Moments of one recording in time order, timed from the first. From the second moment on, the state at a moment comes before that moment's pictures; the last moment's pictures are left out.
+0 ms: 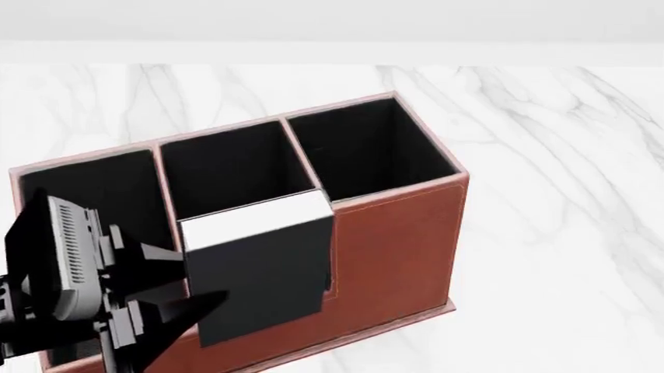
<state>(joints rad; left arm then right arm) -1.14 -0.84 1.31 -0.05 -1.07 -0.04 0.43 -0.33 0.33 -0.22 -0.47 -0.07 -0.67 0.54</state>
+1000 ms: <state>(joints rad) -1.22 -0.68 1.29 -0.43 -1.06 -0.03 0.64 -0.31 0.34 -0.23 -0.46 -0.07 -0.67 0.56</state>
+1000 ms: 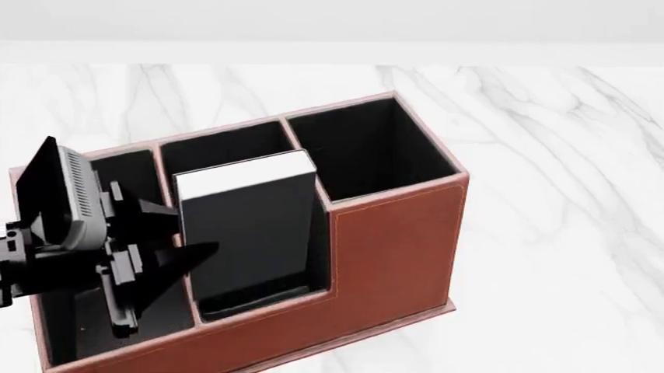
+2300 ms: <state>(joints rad) -1.24 -0.24 1.16 -1.31 -0.91 0.10 1.01 -0.30 0.36 -0.25 -0.45 -0.07 -0.67 0.58</state>
